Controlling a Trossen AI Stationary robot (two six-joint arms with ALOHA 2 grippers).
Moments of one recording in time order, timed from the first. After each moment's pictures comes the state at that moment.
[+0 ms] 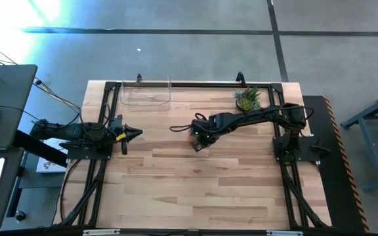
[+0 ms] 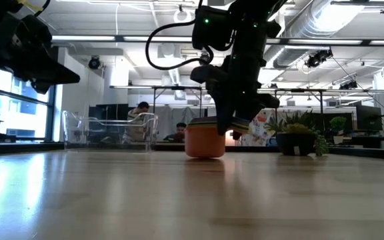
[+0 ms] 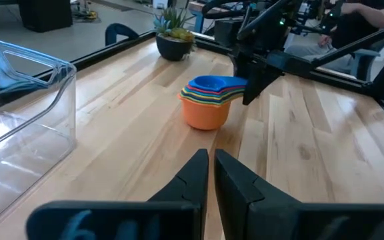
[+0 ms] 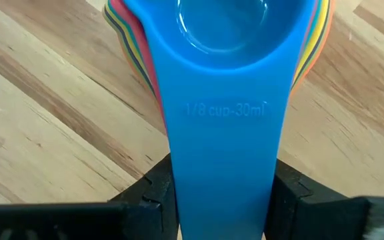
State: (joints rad) left arm -0.17 0.02 0.12 -0.36 -0.42 -0.28; right arm -0.05 1.90 1.35 -0.73 0.00 0.90
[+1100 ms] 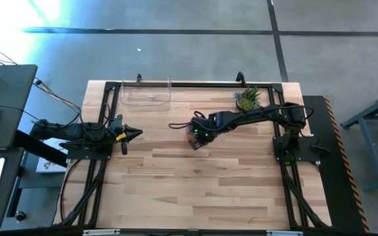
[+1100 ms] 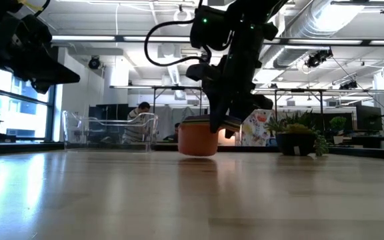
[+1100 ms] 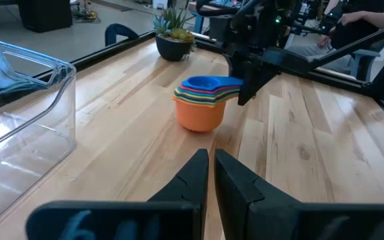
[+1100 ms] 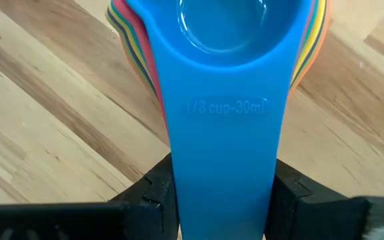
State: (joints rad) left arm -0.17 0.02 0.12 -0.36 -0.42 -0.28; right arm -0.06 1.90 1.35 -0.68 0.00 0.87
